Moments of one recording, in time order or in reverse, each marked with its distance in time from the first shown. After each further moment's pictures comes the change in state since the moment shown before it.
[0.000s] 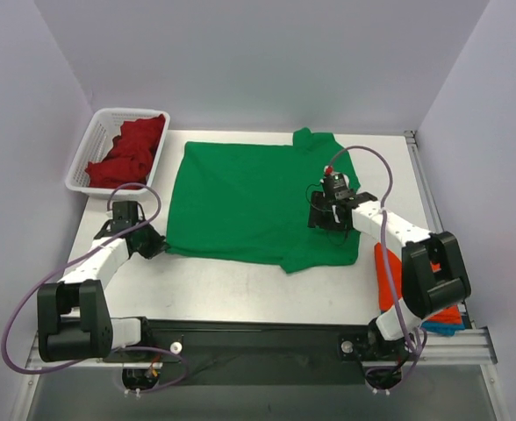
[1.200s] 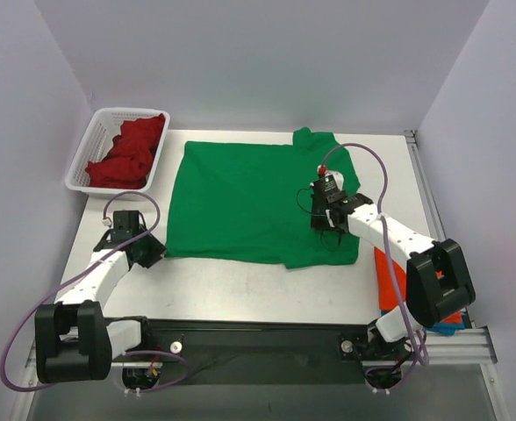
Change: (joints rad) left arm -0.017 -0.117 -0.077 -0.035 -0.101 -0.014; right arm 0.109 -0.006 0.036 -0.047 0.132 0.024
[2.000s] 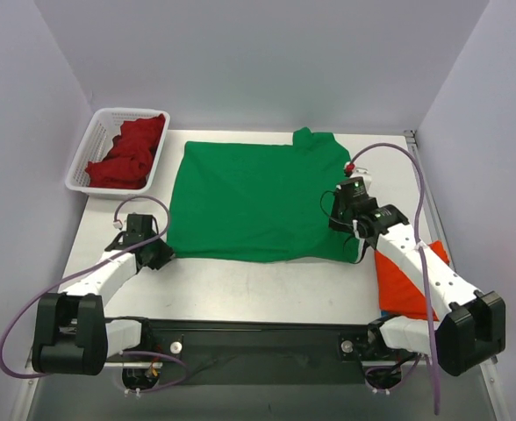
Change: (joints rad) left arm -0.111 0.033 -0.056 0.080 -0.058 -0.078; right arm -0.051 -0.316 -0.047 -0.108 0.014 0.023
